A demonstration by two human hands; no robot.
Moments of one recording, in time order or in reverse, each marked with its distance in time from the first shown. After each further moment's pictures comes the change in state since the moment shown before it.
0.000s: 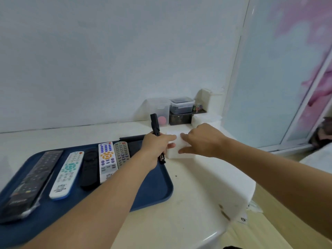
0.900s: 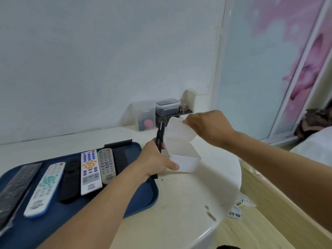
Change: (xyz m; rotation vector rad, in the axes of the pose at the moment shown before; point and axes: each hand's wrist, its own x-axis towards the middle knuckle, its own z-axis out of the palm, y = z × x) left_hand -0.008 -0.019 0.016 0.500 -0.208 0.103; right_hand -0.038 0.045 -0.005 0.289 0.508 0.247
